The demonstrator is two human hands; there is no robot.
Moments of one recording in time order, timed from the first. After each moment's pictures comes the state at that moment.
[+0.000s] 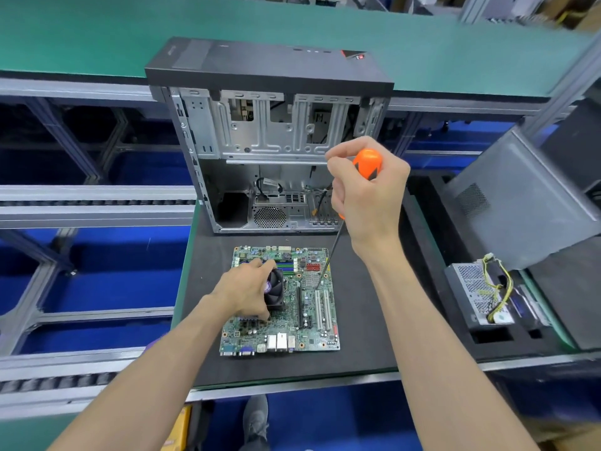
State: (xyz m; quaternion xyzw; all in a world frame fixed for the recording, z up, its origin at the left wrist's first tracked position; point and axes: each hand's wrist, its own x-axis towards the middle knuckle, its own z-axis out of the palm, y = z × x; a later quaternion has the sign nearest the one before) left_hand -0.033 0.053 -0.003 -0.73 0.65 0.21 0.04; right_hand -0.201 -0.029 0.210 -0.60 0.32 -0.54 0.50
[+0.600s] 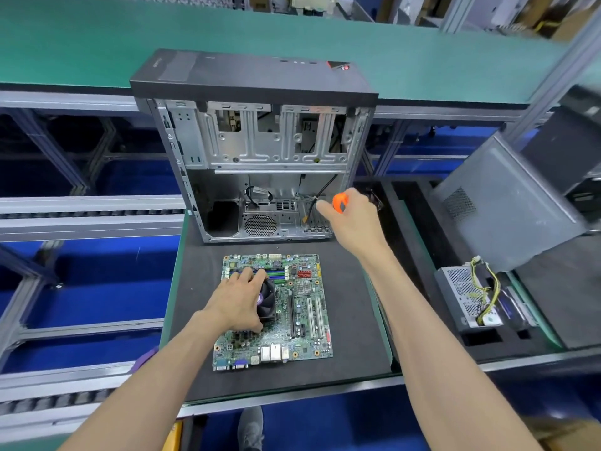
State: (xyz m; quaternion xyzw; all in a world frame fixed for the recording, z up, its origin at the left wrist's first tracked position) left_hand -0.036 0.054 -0.015 -0.72 0.66 0.18 0.05; right_hand -0.223 -0.086 0.142 -0.74 0.54 -0.24 0.32
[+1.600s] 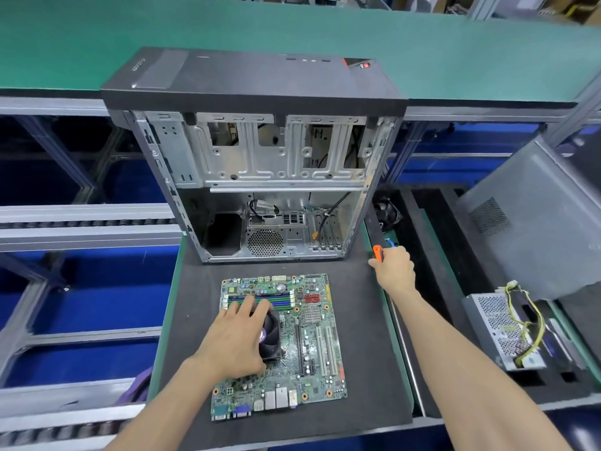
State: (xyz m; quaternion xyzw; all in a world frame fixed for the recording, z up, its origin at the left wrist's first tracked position) left_hand -0.032 0.053 -0.033 -0.73 0.65 0.18 0.05; right_hand -0.274 -0.193 -0.015 -0.70 0.69 -0.04 0.20
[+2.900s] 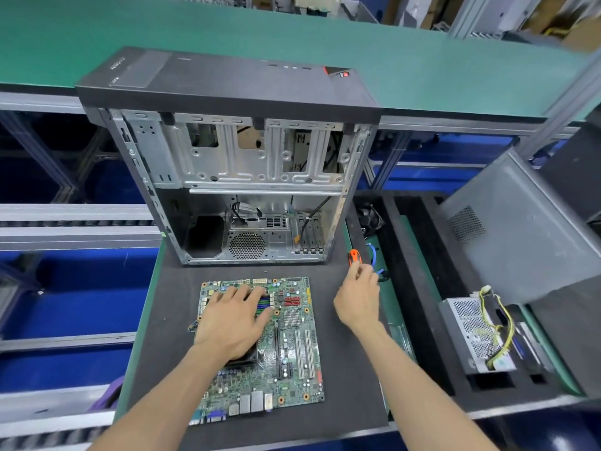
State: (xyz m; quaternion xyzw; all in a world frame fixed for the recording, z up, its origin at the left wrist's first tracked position) left_hand -0.056 0.017 -0.032 -0.78 0.62 0.11 -0.02; right_hand -0.269 -0.135 -0.040 -0.79 0.62 0.01 0.06
